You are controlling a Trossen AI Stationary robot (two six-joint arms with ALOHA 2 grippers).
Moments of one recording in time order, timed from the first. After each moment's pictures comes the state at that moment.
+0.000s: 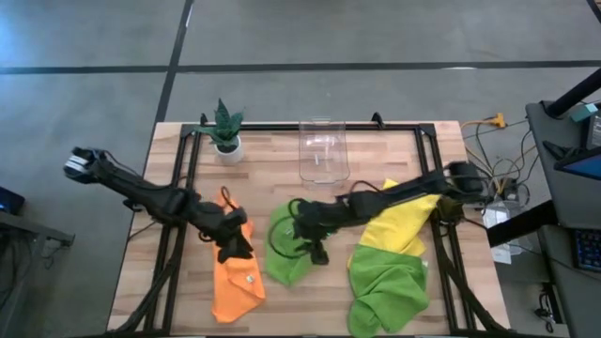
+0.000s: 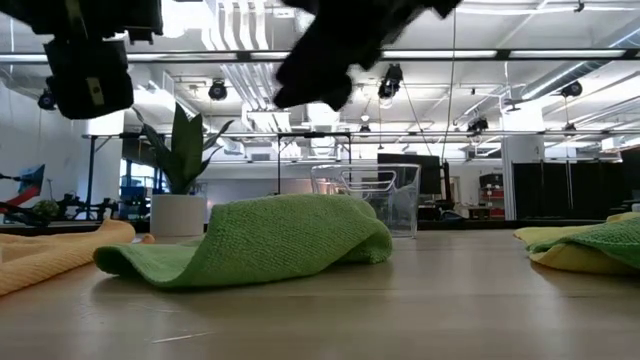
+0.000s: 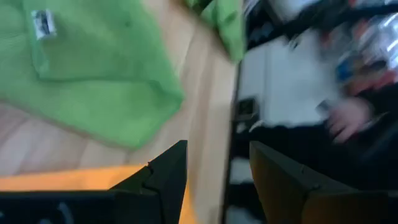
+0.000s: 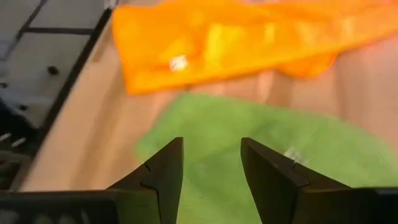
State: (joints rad) left arm -0.36 0.94 0.57 -0.12 0.14 -1.00; right arm 0.17 1.88 1.38 -0.24 -0.16 0.06
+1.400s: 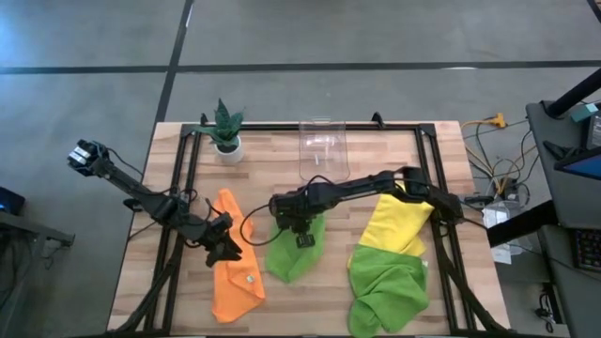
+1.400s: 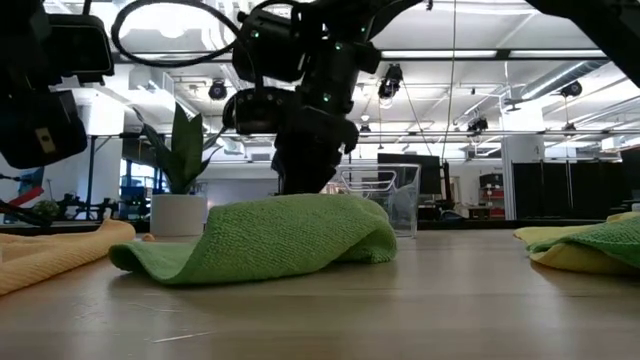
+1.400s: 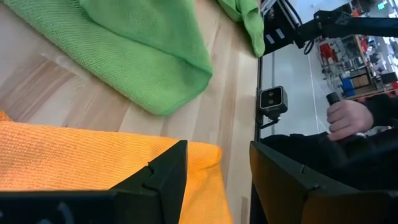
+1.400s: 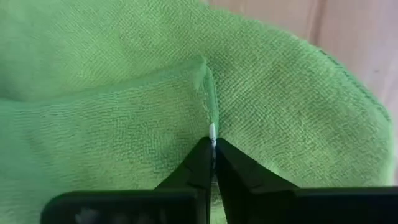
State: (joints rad) left arm -0.54 0.80 0.33 -0.03 -0.07 -1.07; right arm 0.05 2.26 1.80 -0.77 -0.11 -0.16
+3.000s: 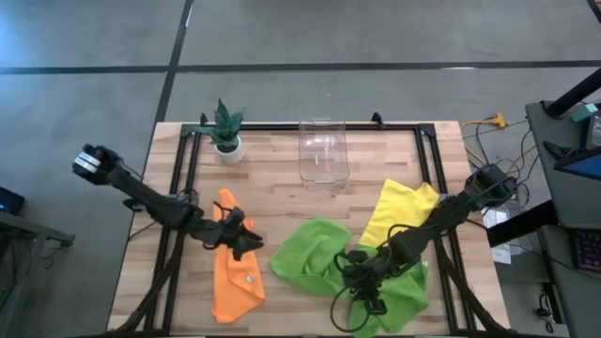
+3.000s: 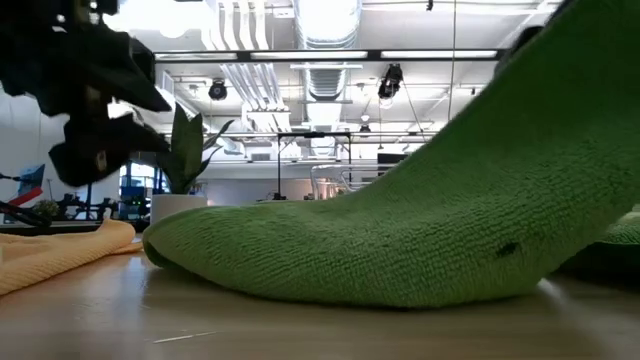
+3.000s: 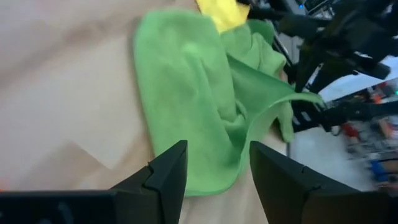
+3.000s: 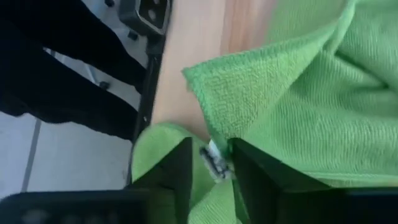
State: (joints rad) left arm -0.47 1.15 0.33 0.38 -0.30 -1.13; right arm 0.59 1.65 1.06 -0.33 -0.17 0.55
